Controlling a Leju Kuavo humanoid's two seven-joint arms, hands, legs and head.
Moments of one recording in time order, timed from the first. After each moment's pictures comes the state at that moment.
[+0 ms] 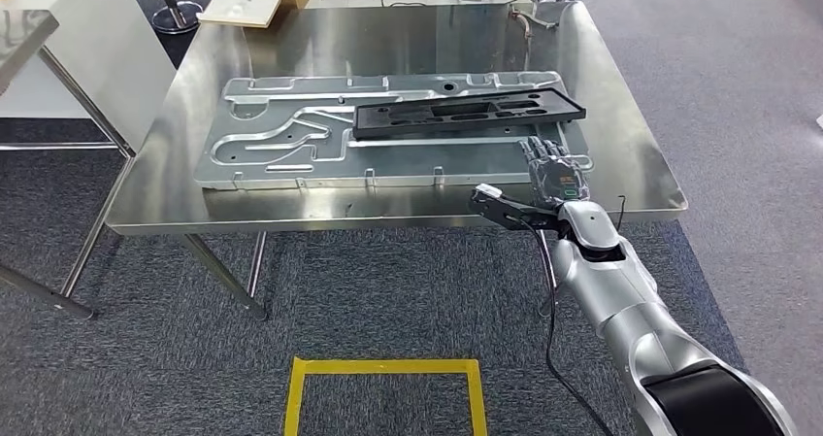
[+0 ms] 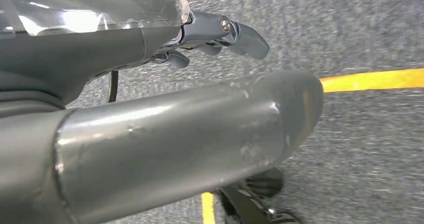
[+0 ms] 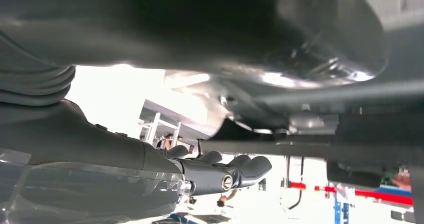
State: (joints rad) left arm -0.09 -0.01 1.24 -0.22 -1.27 -0.03 -0.31; right arm -0.80 -0.06 0.33 -0.75 1.16 -0.21 0.07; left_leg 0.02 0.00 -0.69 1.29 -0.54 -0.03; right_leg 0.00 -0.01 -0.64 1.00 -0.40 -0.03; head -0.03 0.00
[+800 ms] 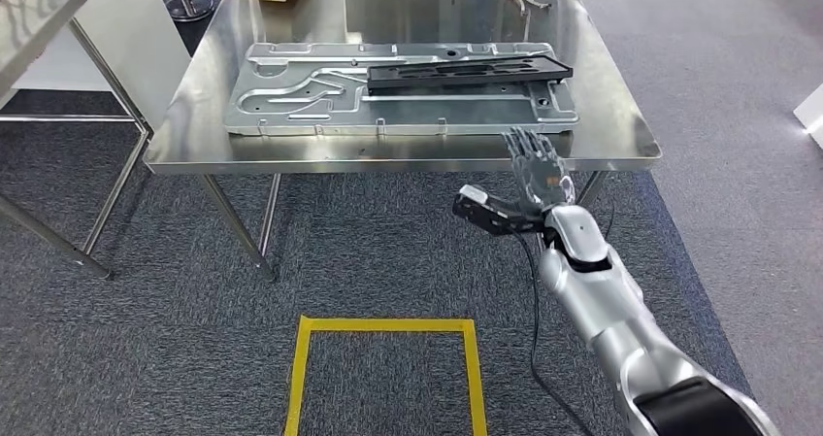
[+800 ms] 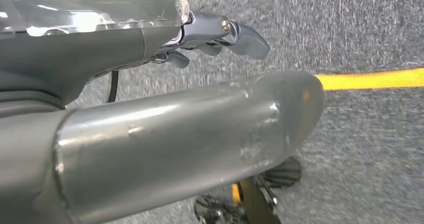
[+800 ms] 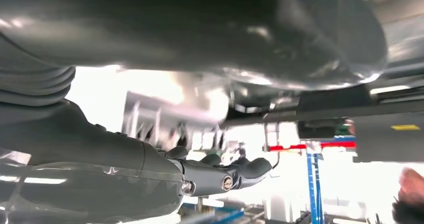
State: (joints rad) left arm -0.10 -0.03 1.25 -0.22 -1.25 -0.03 -0.32; right arm -0.68 -0.04 0.35 -0.89 1.10 -0.34 0.02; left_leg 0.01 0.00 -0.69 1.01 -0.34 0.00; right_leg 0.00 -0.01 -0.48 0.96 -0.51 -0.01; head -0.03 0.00
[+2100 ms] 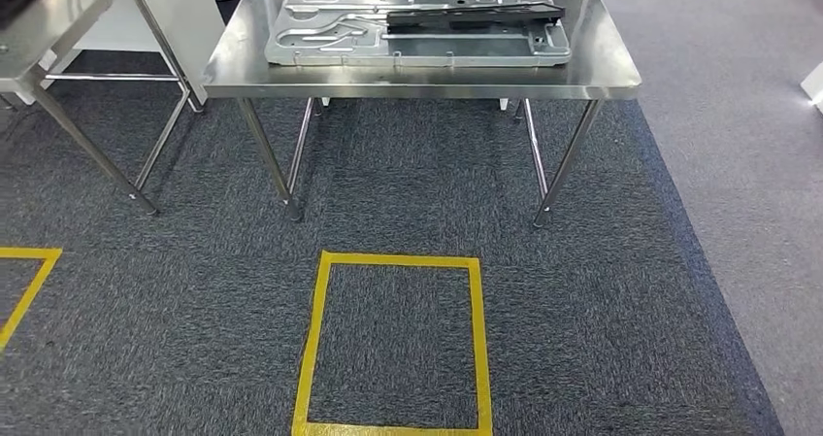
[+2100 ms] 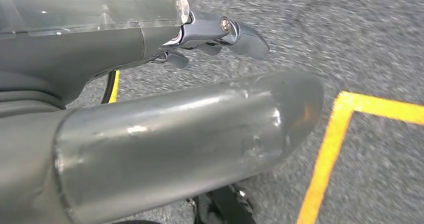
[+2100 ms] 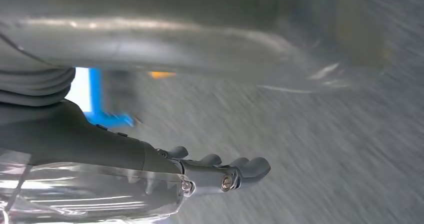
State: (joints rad) left arm -0.07 -0.10 1.37 -0.22 -1.15 0.06 -0.35; right arm 0.03 0.05 -0.72 -0.32 0.68 -0.24 0.10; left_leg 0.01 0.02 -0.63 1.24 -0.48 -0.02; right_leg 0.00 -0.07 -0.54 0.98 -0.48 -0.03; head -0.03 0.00
